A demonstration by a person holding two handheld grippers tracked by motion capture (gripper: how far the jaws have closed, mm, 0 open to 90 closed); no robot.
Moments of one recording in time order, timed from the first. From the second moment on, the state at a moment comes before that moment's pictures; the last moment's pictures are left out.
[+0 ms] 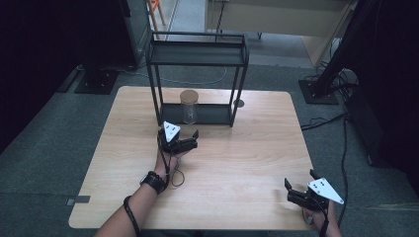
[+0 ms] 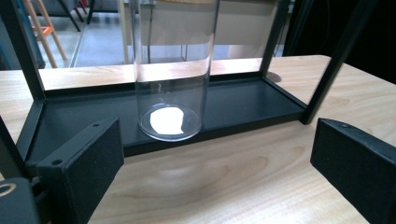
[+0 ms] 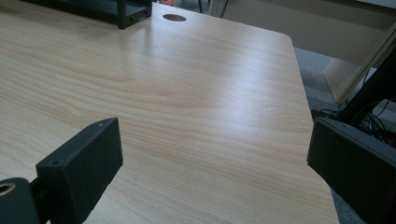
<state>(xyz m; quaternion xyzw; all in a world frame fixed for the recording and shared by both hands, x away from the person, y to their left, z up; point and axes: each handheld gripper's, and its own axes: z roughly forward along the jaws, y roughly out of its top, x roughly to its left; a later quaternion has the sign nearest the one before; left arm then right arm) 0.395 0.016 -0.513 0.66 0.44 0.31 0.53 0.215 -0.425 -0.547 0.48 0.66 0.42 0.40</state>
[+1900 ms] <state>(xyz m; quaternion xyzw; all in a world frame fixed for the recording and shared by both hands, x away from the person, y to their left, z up) 0.252 0.221 -0.522 0.60 0.49 0.37 0.51 0.216 -0.425 -0.547 0.48 0.65 0.42 0.40</state>
